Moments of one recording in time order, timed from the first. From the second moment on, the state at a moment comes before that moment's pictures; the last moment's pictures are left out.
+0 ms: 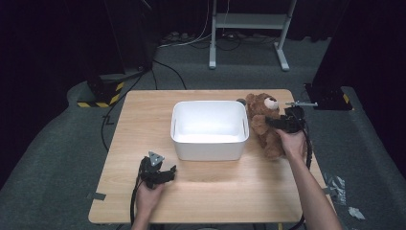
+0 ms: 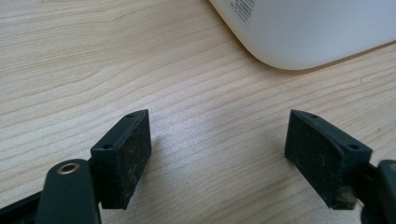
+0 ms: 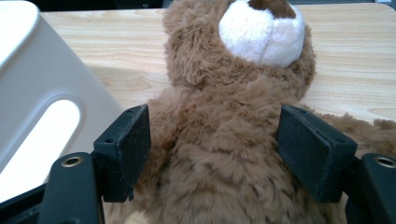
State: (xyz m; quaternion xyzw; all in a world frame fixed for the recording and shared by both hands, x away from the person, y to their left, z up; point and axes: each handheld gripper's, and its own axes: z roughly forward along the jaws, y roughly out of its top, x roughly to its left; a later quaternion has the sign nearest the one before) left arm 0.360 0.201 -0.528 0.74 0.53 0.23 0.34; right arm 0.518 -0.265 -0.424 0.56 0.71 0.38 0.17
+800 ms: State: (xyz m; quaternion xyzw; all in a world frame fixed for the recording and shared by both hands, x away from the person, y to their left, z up) left arm 0.360 0.202 -0.528 0.74 0.53 0.24 0.33; right arm 0.558 -0.257 -0.451 0.60 0.72 0.31 0.17
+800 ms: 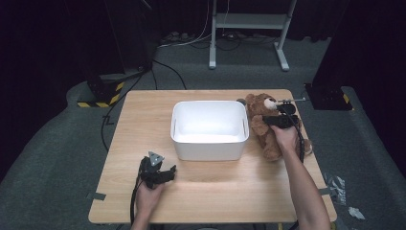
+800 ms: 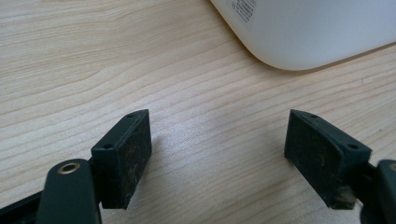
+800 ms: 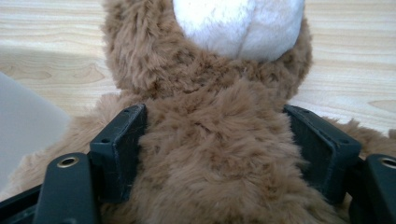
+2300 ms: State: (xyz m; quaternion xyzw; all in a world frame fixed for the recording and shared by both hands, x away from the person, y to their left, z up) left arm 0.360 0.202 -0.528 0.74 0.54 0.24 0.33; right arm 0.474 -0.283 -0.406 0.52 0.73 0.41 0.15
